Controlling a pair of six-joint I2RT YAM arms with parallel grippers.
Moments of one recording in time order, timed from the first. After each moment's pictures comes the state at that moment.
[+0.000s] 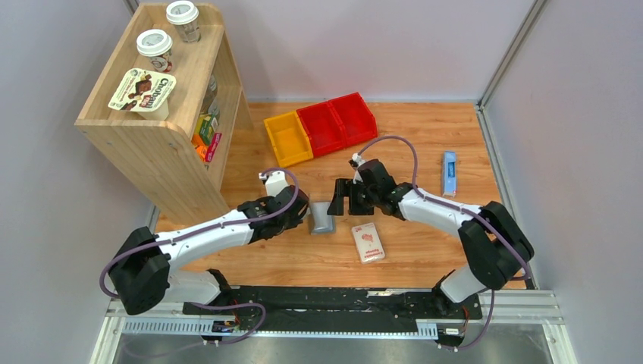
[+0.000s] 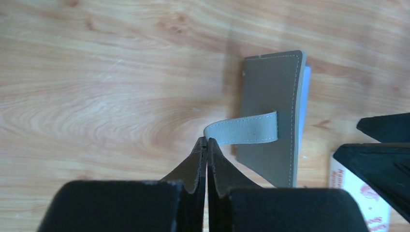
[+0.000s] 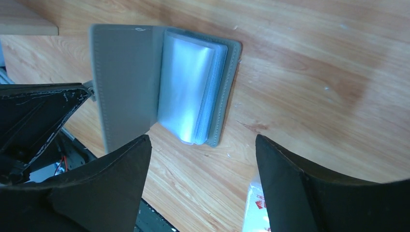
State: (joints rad) left arm -0.89 1.27 0.76 -0.44 -0.48 -0.98; right arm 0.66 1.51 0.85 -0.14 -0.25 0.60
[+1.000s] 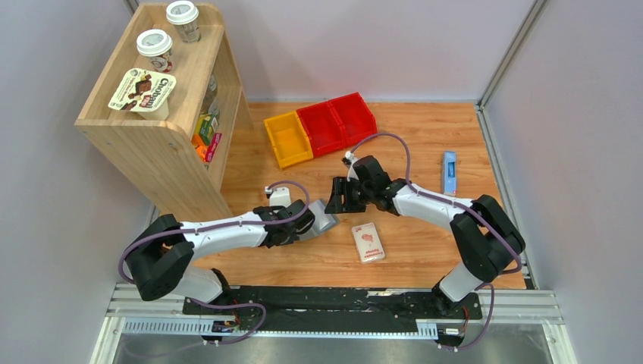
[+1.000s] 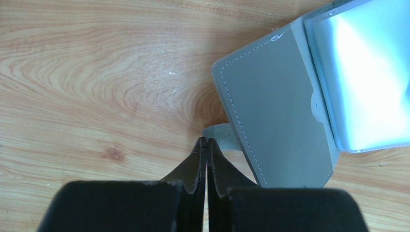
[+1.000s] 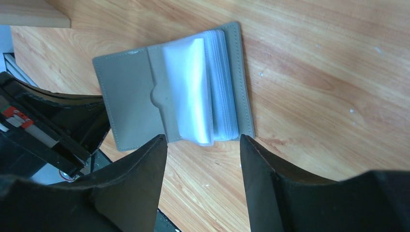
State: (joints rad) left arm -0.94 1.40 0.70 -0.56 -0.48 -1.04; right arm 0.67 1.59 0.90 -0.12 -0.33 0.58
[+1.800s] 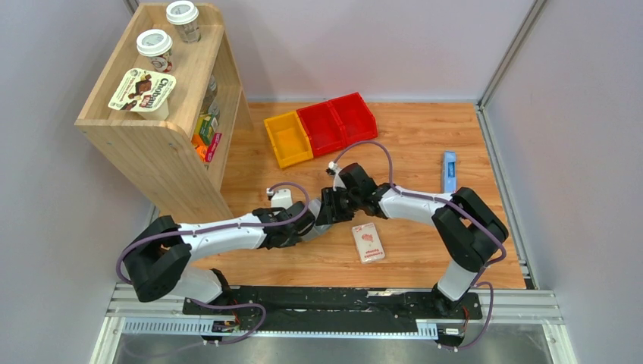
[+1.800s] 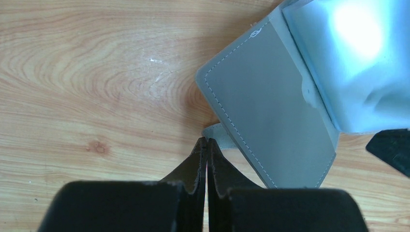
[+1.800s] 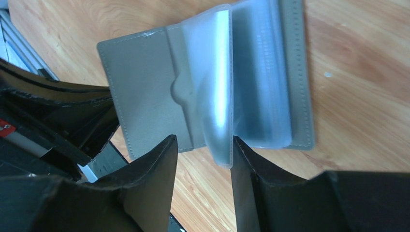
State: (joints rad) left arm -0.96 1.38 0.70 -0.55 -0.45 -1.05; right arm 0.74 1.70 0.93 -0.08 -0.40 0.58
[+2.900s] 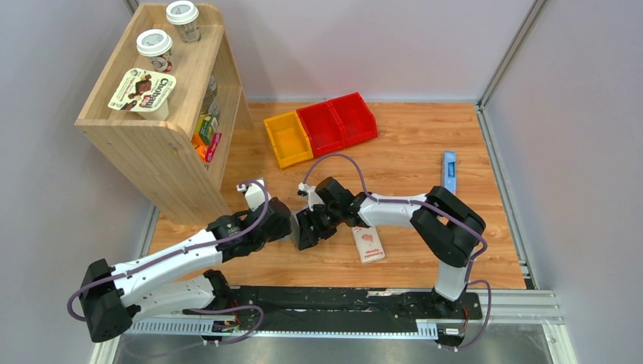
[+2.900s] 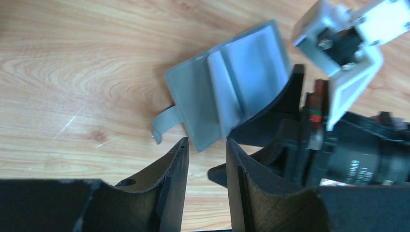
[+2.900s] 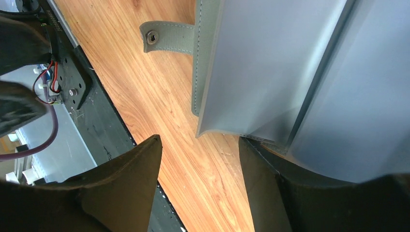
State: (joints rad) left arm -0.96 0.96 0.66 -0.63 -0.50 -1.13; right arm 0.91 1.82 1.00 -0.07 -0.51 0.41
